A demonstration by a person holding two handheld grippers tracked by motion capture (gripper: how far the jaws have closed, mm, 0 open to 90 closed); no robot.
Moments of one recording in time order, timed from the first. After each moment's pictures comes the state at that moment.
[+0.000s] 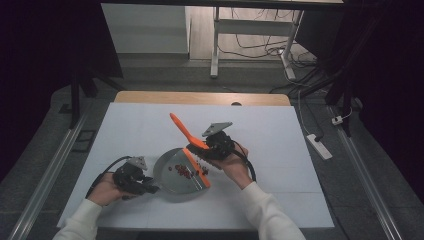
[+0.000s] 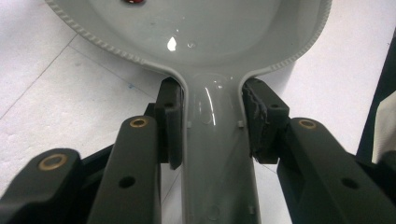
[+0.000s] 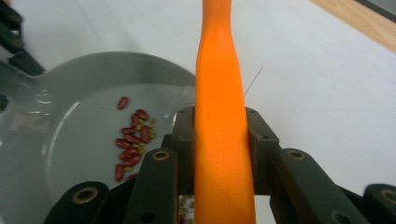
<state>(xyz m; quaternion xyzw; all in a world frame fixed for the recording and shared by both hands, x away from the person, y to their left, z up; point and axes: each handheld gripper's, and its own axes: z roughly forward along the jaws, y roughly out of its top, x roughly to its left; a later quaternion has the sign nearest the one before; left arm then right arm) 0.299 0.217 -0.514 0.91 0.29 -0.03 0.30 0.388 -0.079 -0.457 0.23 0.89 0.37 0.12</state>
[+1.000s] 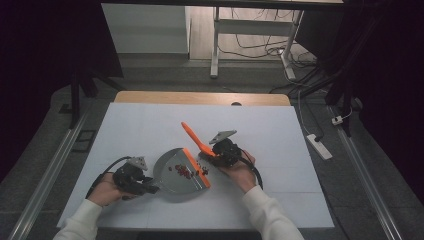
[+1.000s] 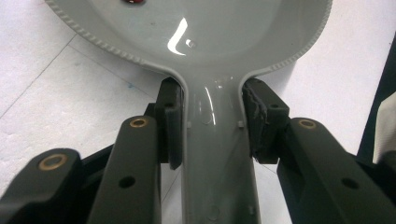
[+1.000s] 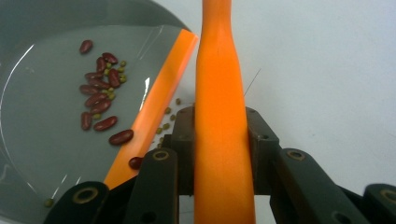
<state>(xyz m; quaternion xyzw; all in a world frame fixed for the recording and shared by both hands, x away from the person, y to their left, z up) 0.298 0.217 -0.514 0.91 0.30 -0.03 0.30 0.381 -0.098 -0.484 0.27 0.90 0.32 0.14</state>
